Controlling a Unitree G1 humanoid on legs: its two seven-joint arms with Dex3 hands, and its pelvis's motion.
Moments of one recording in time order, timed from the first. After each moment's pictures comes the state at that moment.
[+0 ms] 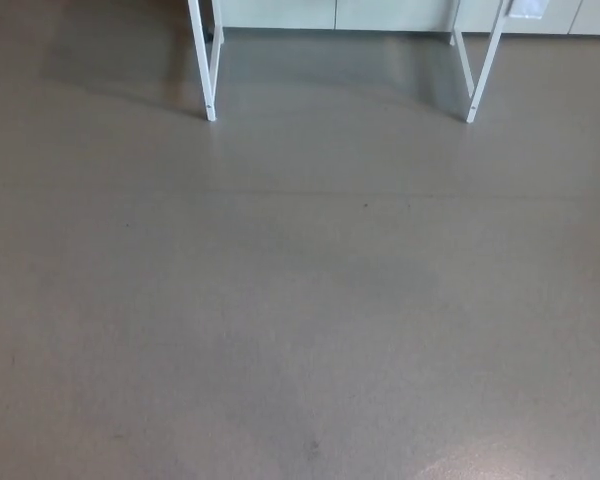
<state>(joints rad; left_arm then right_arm) -0.08 0.61 0.00 1.20 0.14 0.06 -0.10 0.32 -0.86 -0.24 0.98 -0.04 -0.11 0.24</state>
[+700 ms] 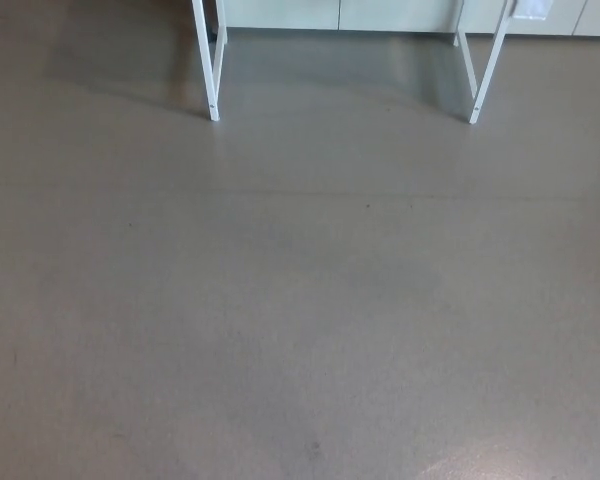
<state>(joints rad) -0.07 0.61 0.06 1.21 0.11 0.06 -0.11 0.31 -0.87 -0.24 1.00 -0.04 -0.19 0.31</state>
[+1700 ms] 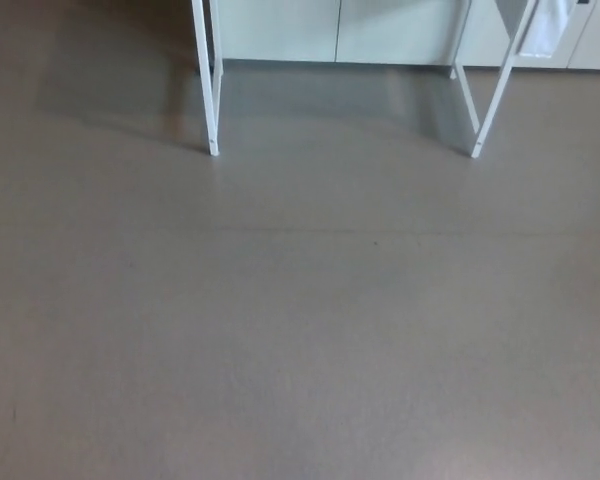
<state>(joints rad) -0.01 0.61 0.03 1.23 0.11 0.03 -0.13 0.35 -0.90 -0.24 0.86 -0.04 -0.15 0.32</state>
